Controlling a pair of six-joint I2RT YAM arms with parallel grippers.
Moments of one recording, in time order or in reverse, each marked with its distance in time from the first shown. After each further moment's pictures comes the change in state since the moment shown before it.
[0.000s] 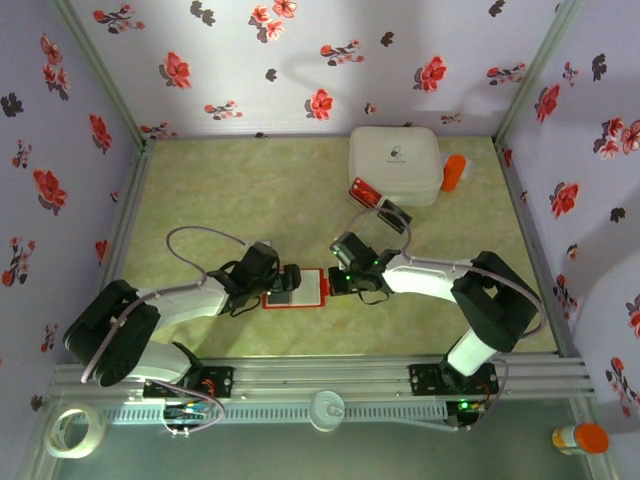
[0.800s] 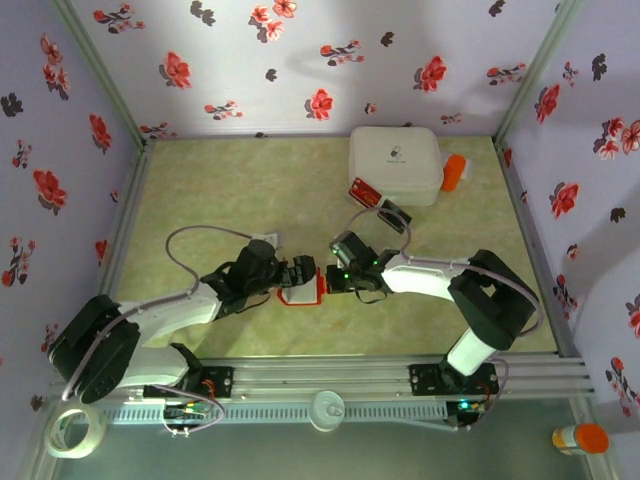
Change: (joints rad) left arm -0.060 -0.096 -0.002 0.164 0.145 -0.073; right arm -0.002 0.015 -0.006 0.064 -0.026 0.031
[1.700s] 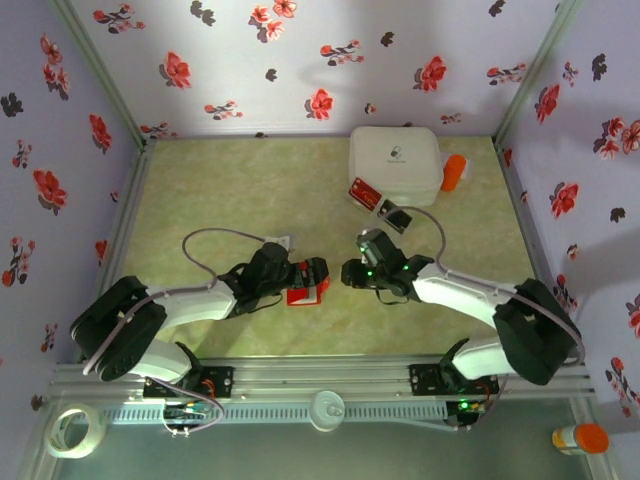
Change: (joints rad) left arm -0.049 0.134 0.011 0.151 0.013 -0.074; right arm -0.104 -0.280 -0.138 -0.053 0.045 0.053
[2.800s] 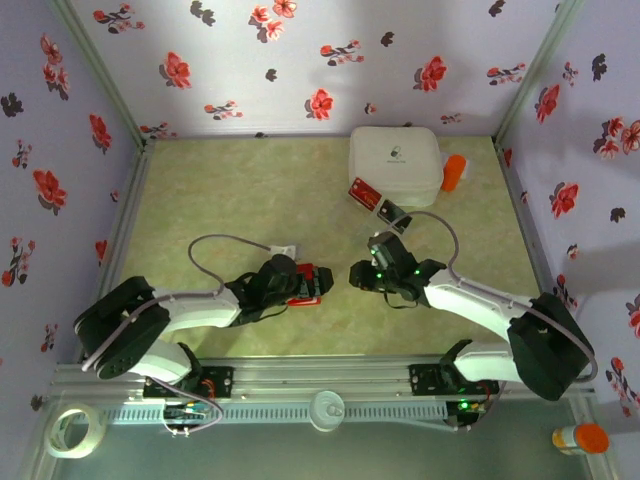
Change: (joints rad) left arm -0.094 0.002 -0.015 -0.002 -0.106 -0.022; right arm -0.027 -0.079 -0.041 -0.031 -0.021 0.052
